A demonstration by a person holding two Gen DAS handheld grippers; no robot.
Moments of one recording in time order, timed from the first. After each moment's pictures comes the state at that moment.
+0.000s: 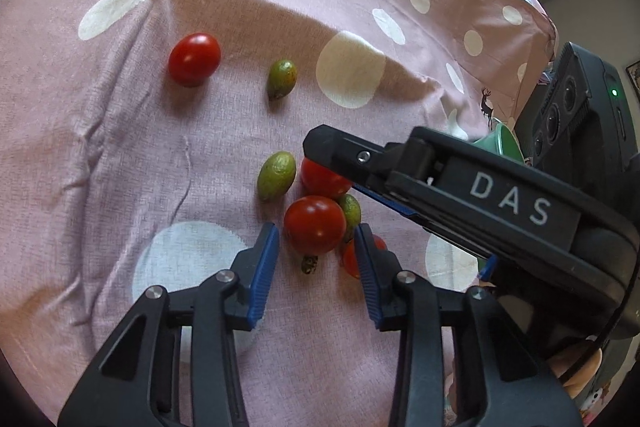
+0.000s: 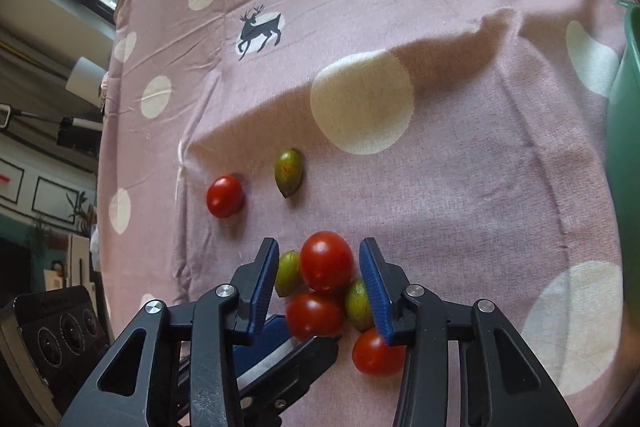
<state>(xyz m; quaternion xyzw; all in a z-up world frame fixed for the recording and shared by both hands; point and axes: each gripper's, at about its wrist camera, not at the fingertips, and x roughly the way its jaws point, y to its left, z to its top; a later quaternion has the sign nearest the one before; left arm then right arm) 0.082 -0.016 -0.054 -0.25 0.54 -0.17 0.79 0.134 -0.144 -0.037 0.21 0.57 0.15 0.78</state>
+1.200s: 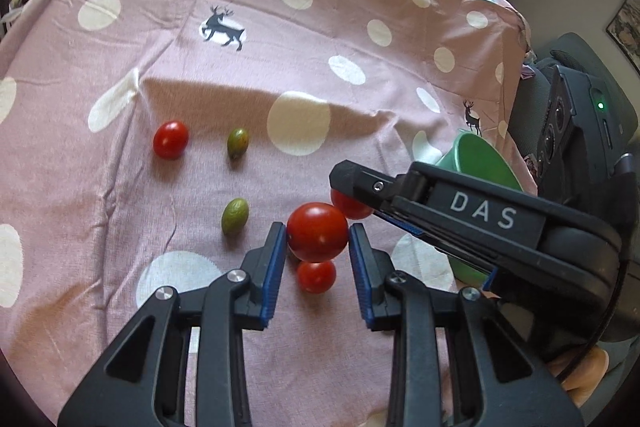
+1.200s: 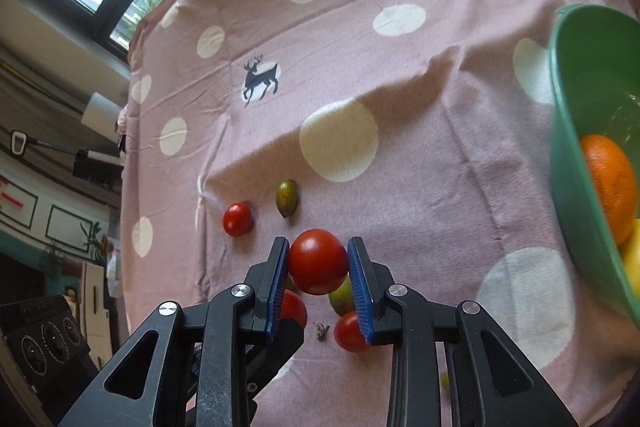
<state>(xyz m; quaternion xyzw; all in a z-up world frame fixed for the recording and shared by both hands) 0.060 -0.051 0.000 -0.18 0.45 -0.15 0.86 0.109 -0.184 -0.002 0.25 0.51 0.13 0.81</state>
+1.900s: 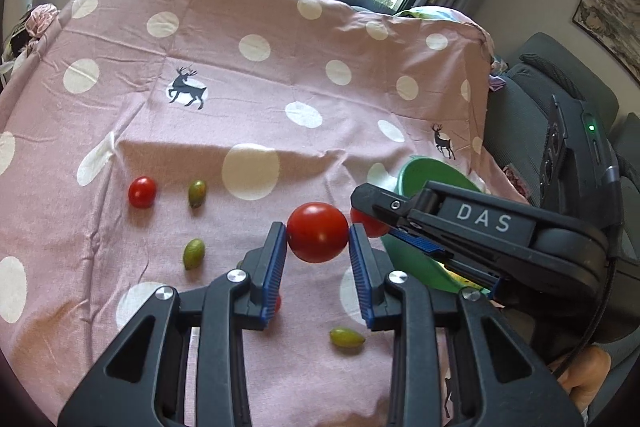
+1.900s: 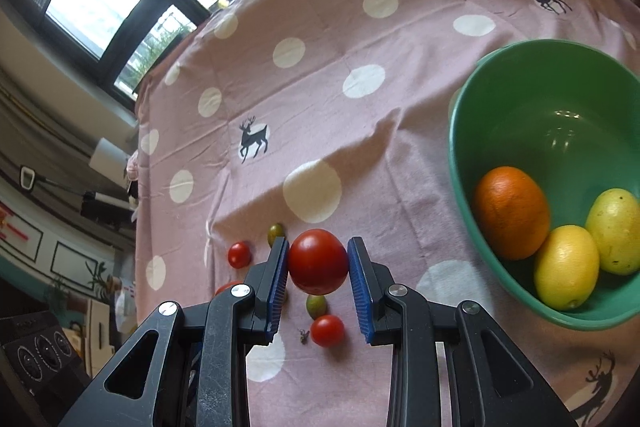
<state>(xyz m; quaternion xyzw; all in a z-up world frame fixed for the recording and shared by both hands) 0.040 -0.085 0.035 -0.15 0.37 -0.17 0.90 0.082 -0.234 0.031 0.28 0.45 0.10 0.85</state>
